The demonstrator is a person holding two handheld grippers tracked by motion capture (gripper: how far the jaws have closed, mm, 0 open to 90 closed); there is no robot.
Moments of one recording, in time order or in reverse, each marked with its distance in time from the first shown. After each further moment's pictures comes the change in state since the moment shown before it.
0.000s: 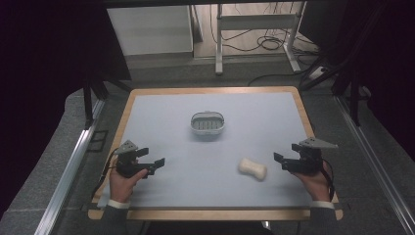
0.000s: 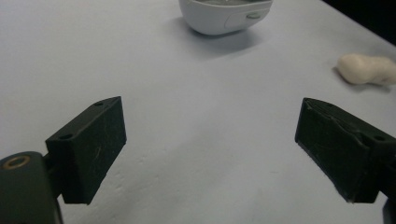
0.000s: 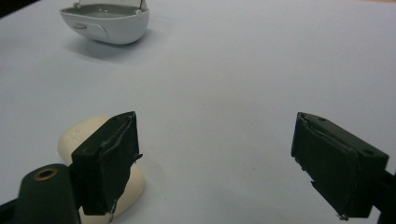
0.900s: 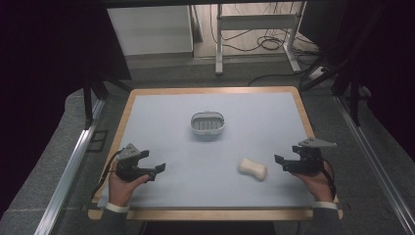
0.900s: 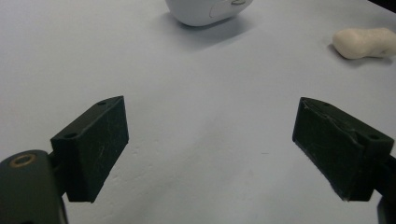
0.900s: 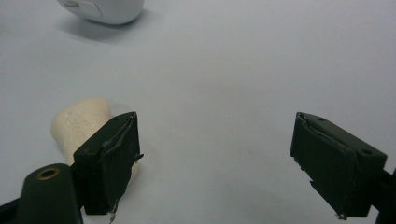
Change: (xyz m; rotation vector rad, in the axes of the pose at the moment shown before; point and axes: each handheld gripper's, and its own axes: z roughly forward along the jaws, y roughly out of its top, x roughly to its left) left arm -0.018 -0.002 -0.010 0.034 0.026 0.116; right arm -0.003 0.001 0.000 0.059 0.002 -0.009
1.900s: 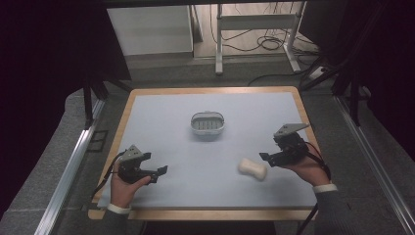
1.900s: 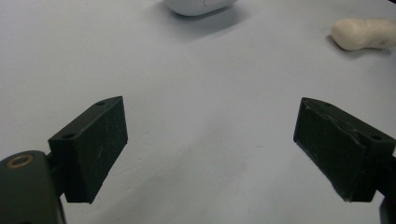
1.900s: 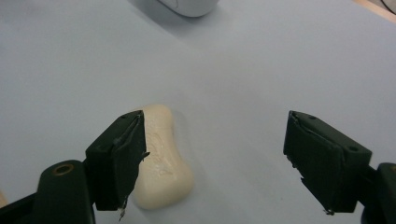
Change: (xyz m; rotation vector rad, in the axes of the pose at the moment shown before) left arm -0.005 -0.002 0.005 0.031 -0.006 -0.002; right arm 0.053 0.067 0.003 0.195 0.097 -0.306
